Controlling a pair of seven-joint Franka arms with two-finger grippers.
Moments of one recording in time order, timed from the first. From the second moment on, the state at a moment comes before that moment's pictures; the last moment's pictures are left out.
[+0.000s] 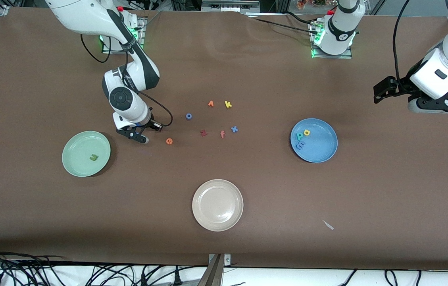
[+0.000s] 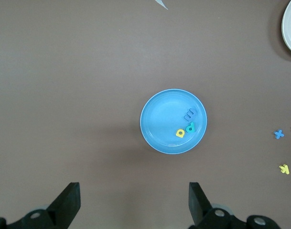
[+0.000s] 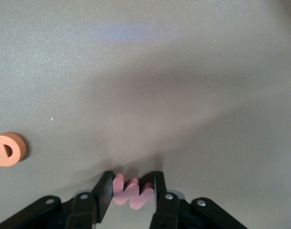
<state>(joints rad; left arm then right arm) -0.07 0.02 -0.04 -1.62 0.00 1.56 -0.09 0.34 0.42 0.07 -2.22 -0.02 2.52 0.80</state>
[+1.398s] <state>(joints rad) -0.07 0.02 -0.03 -1.62 0.00 1.56 -0.10 0.24 0.41 0.02 -1.97 -0.02 2.21 0.37</state>
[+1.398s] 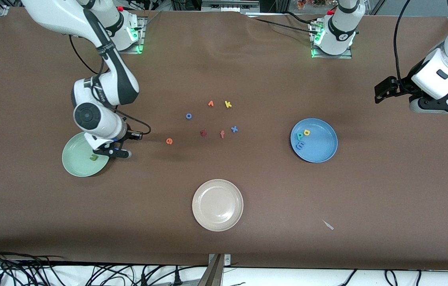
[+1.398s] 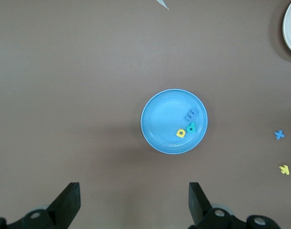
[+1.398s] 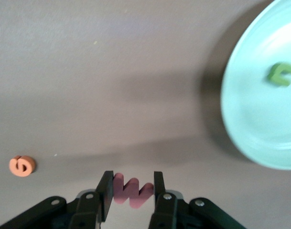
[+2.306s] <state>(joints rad) -0.07 0.02 -0.03 -1.62 0.00 1.56 -0.10 -0.01 0.46 0.01 -1.91 -0.14 2.21 -0.01</state>
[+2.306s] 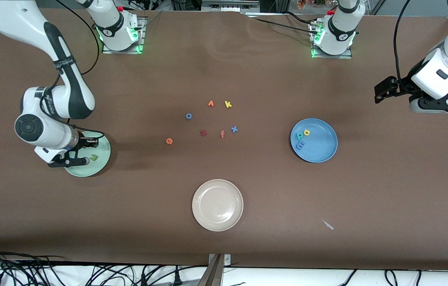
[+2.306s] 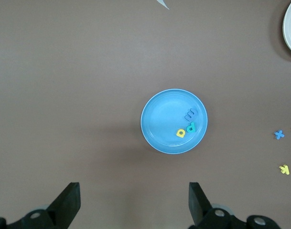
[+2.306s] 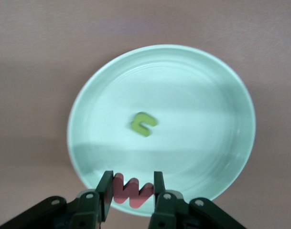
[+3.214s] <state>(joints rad) -0.07 0.02 -0.04 -1.62 0.00 1.56 -0.10 -0.04 0.53 0.02 -1.83 -0.10 2.21 -0.01</state>
